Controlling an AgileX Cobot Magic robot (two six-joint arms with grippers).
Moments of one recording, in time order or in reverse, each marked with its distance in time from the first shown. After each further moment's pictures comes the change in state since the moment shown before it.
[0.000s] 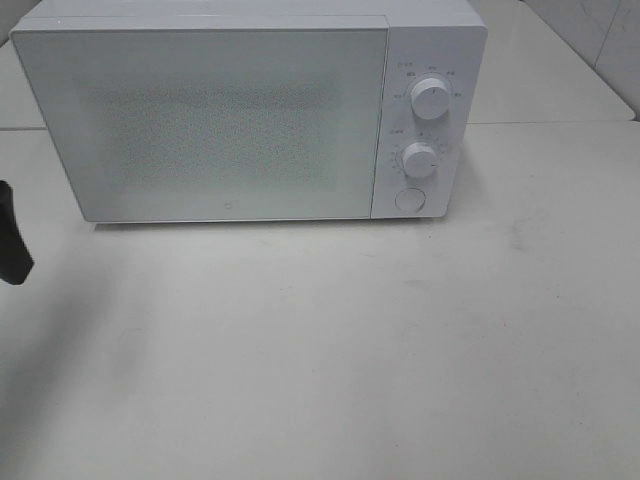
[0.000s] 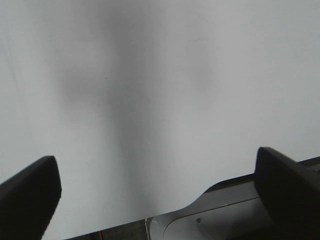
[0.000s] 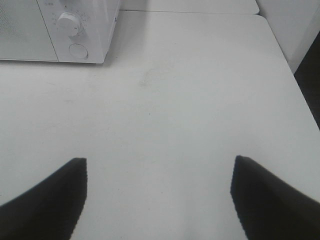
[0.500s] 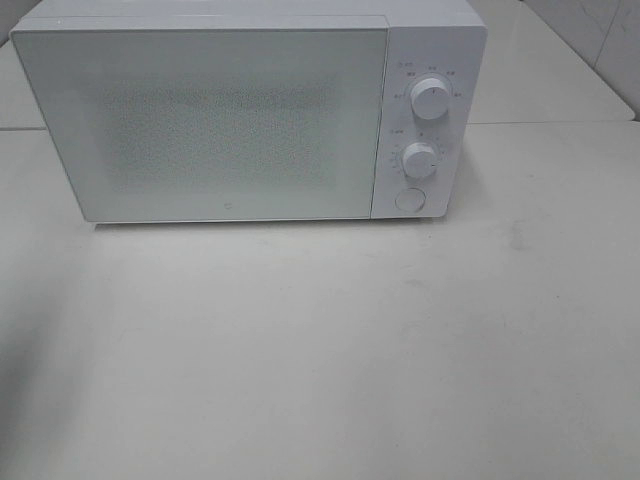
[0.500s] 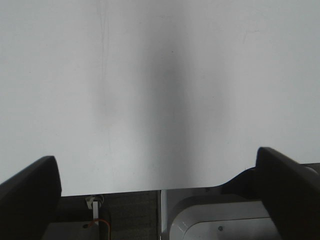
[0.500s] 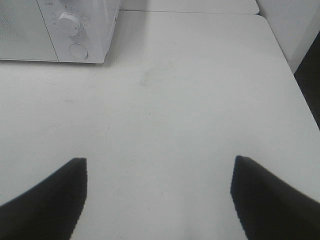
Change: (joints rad) left arm 0.141 -0.339 0.107 0.116 0.082 -0.051; right arm 0.000 0.000 0.000 0.000 0.000 0.000
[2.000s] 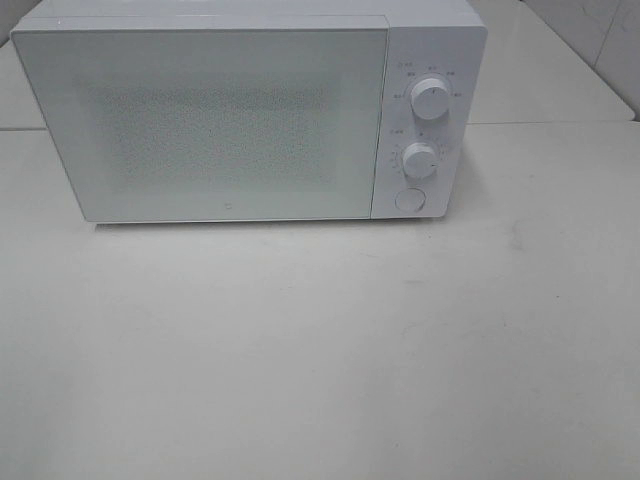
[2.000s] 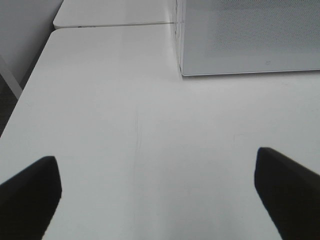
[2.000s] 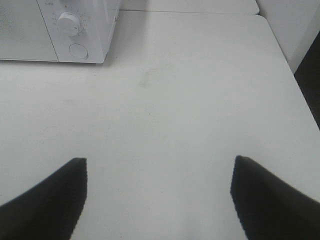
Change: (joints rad) left arm 0.000 -1.093 0.329 0.039 -0.073 0.000; right arm 0.000 0.000 0.000 0.000 0.000 0.000
